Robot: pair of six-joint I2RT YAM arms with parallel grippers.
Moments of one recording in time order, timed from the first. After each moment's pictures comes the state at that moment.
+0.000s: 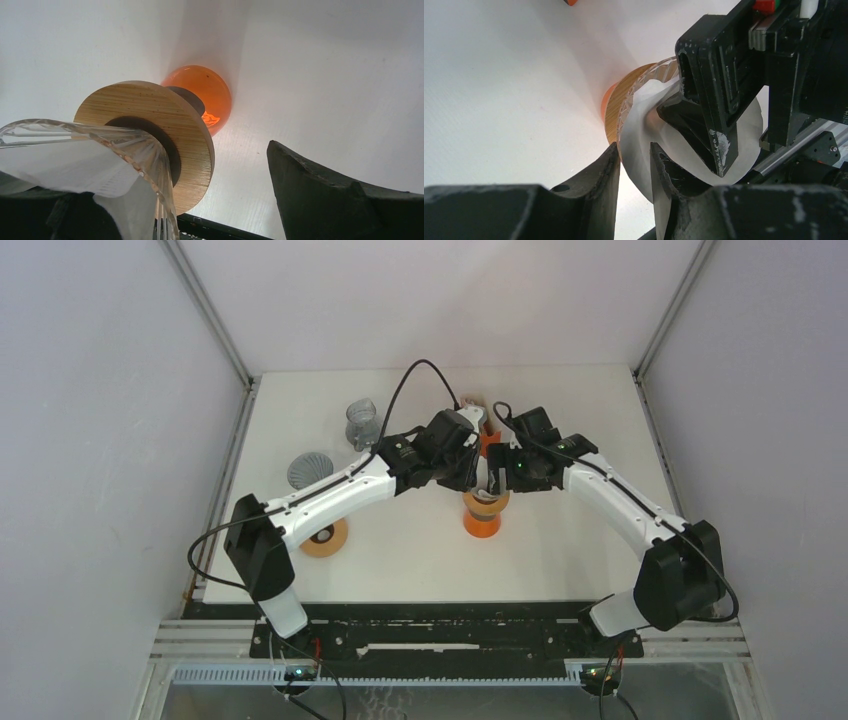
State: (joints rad) left arm -0.91 1.71 1.55 -0.62 -0.08 -0.43; right arm 0.45 1.44 1.17 -0.77 -0.04 0.34
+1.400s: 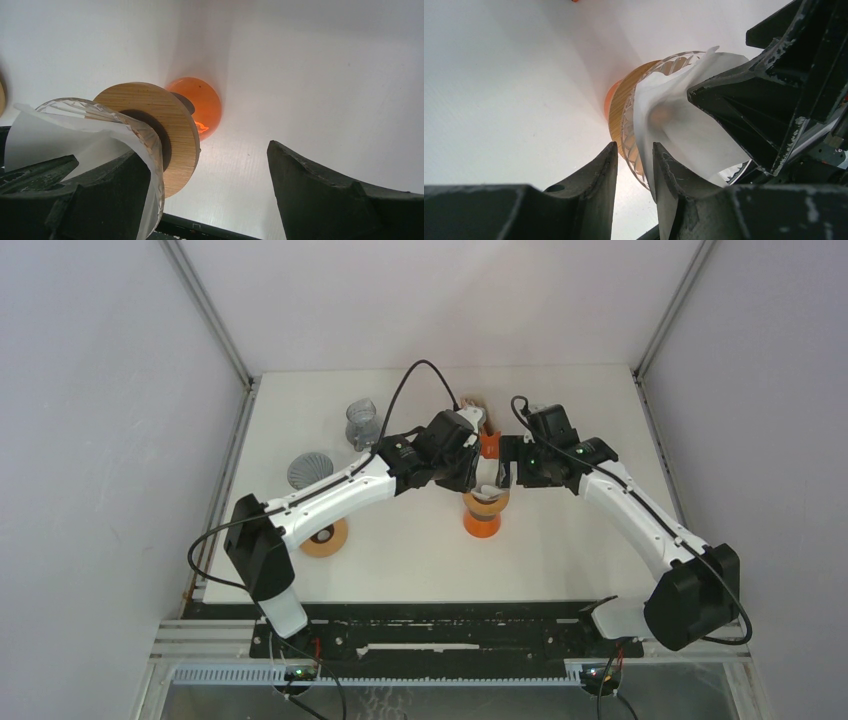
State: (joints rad) left arm -0.91 1.71 1.55 -0.63 -0.09 -0.43; right arm 0.40 1.34 1.16 -0.77 -0.01 0.34
